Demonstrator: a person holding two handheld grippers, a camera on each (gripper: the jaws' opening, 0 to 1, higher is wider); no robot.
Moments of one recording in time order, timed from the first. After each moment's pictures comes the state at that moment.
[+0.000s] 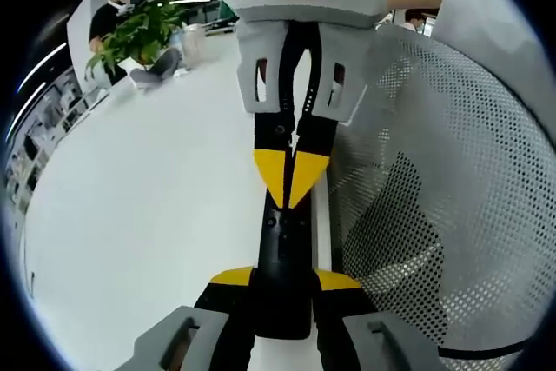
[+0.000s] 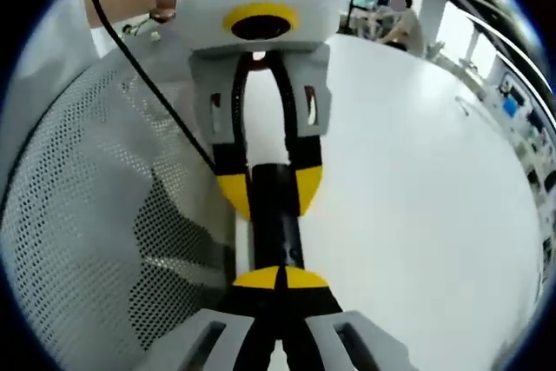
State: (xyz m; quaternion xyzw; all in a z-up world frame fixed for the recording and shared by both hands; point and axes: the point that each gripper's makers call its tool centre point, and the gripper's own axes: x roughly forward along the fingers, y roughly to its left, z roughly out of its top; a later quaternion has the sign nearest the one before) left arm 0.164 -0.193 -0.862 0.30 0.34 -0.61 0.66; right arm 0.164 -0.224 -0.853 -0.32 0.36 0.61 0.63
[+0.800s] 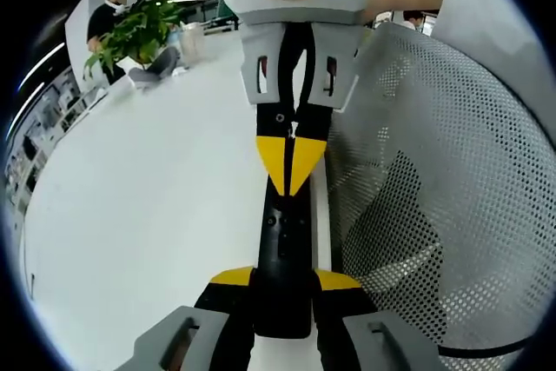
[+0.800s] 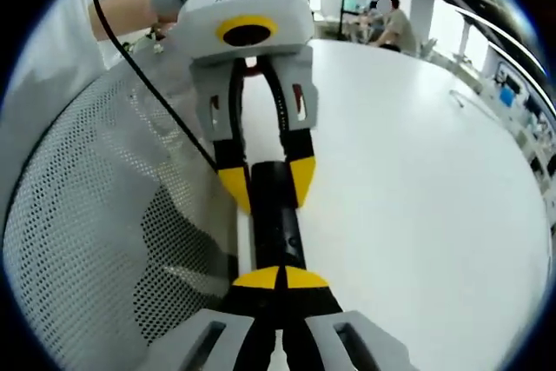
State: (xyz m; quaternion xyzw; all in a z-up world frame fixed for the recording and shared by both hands) left arm 0.164 -0.193 -0.862 0.30 0.34 -0.61 0.65; right arm 0.163 -0.234 -0.852 -0.30 0.36 0.62 0.64
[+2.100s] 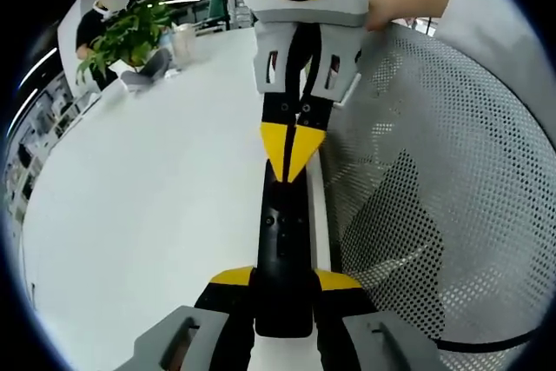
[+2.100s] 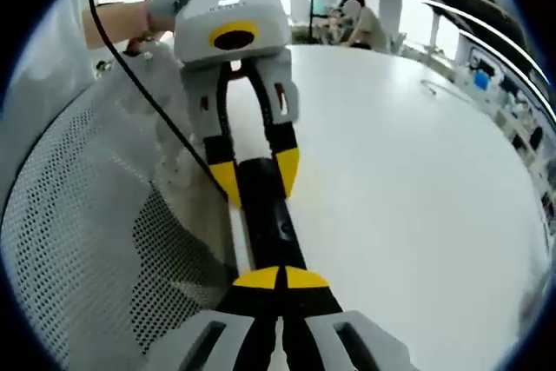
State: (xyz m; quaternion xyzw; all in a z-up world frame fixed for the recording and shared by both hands) left arm 0.163 -0.192 -0.862 0.31 0.34 -0.62 0.64; right arm 0.162 -0.244 -0.851 -0.31 0.35 0.59 0.66
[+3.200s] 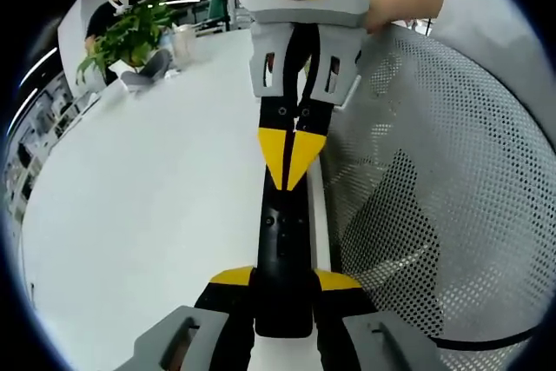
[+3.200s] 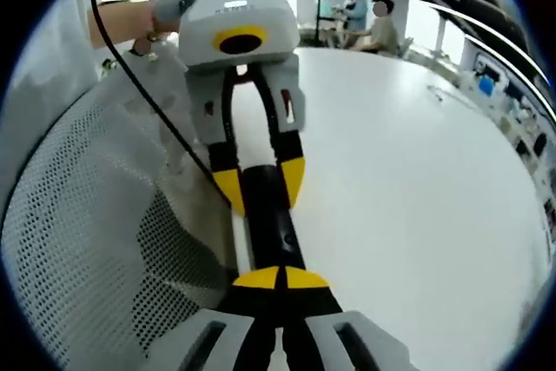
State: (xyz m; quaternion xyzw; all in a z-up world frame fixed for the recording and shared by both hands) left arm 0.163 -0.192 -0.862 0.31 0.33 -0.62 0.64; right arm 0.162 -0.231 -0.851 -0.28 0.35 0.59 0.67
